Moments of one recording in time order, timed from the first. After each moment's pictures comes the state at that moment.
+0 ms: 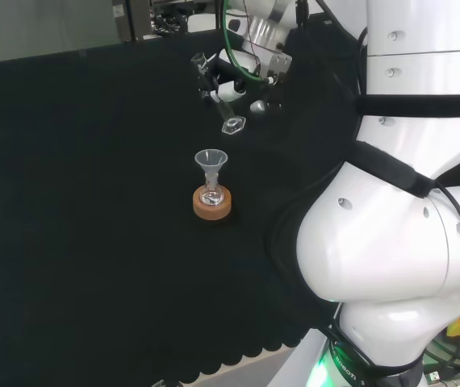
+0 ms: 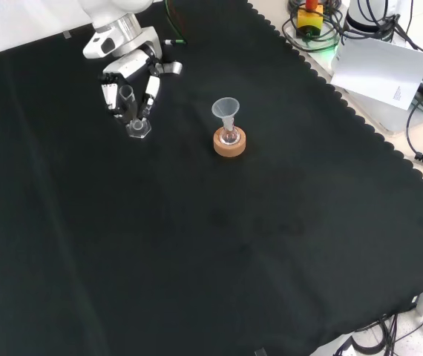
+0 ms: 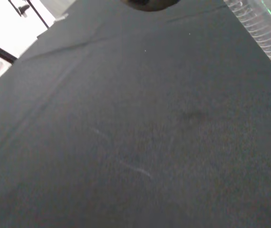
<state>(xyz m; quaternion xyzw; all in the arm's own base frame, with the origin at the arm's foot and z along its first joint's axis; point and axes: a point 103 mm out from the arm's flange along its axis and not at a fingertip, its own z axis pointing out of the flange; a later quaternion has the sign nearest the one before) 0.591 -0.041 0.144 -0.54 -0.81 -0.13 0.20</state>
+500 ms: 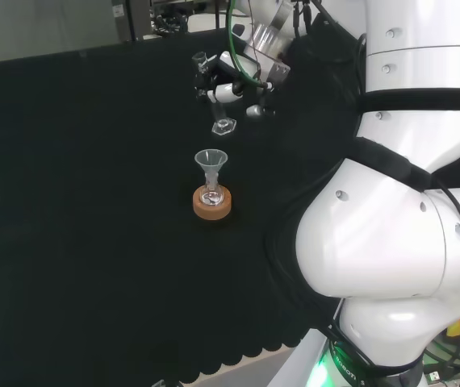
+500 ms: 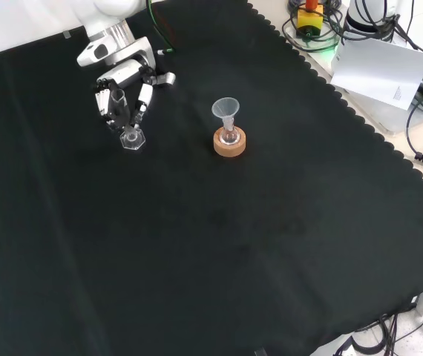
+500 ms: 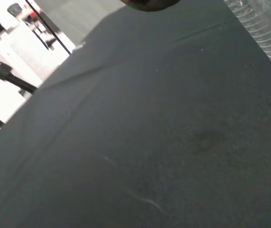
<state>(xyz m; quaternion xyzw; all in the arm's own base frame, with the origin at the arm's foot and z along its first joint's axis) 0.611 -0.038 0.125 -0.53 -0.80 -0.20 0.22</state>
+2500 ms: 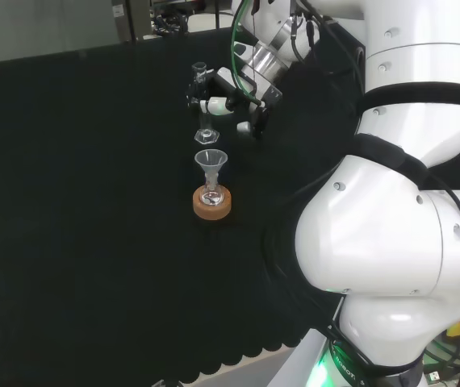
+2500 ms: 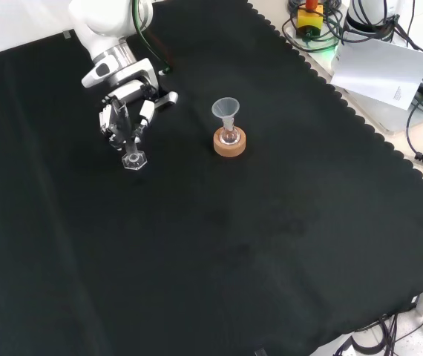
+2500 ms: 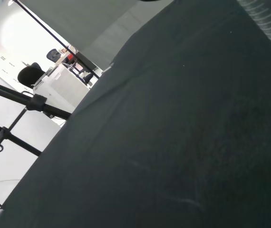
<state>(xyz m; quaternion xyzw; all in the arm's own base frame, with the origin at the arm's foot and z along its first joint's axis) 0.616 -0.018 0.087 -0.50 -0.77 -0.27 0.28</state>
